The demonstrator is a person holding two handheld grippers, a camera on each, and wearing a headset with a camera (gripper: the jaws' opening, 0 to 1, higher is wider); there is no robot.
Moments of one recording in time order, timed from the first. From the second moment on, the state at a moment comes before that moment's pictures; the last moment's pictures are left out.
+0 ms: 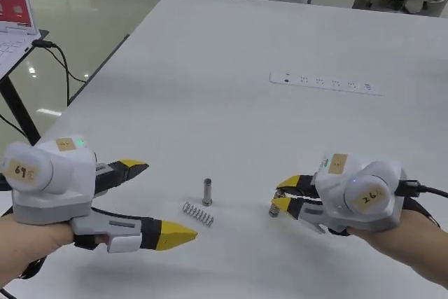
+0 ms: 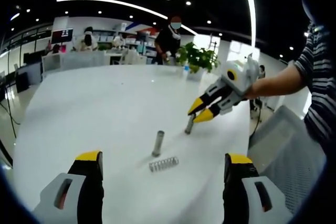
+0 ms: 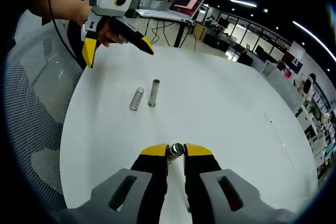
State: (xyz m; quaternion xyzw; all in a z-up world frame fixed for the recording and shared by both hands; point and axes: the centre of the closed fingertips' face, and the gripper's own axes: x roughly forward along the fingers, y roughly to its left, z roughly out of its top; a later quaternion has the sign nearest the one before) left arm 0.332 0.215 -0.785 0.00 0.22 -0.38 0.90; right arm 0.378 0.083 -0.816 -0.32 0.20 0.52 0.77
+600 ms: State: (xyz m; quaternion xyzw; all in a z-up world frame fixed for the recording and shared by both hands) left arm 0.335 0.213 -0.781 -0.01 0.22 -0.38 0.90; right arm 0.382 0.077 -0.800 -0.27 0.19 0.51 0.80
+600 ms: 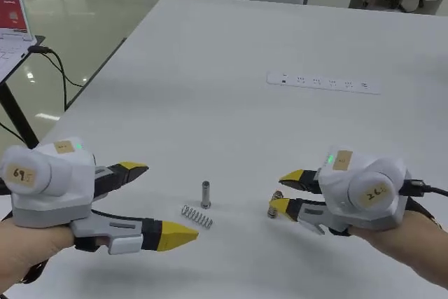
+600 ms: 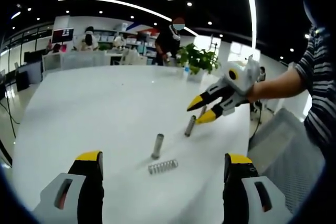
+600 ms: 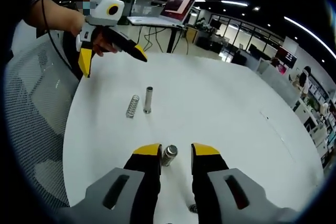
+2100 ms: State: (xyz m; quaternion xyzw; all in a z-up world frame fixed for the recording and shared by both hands) left arm 0.330 0.212 -0.775 -0.01 0.22 -0.38 0.90; right arm 0.339 0.032 -0.795 -0.21 0.23 0.48 0.82
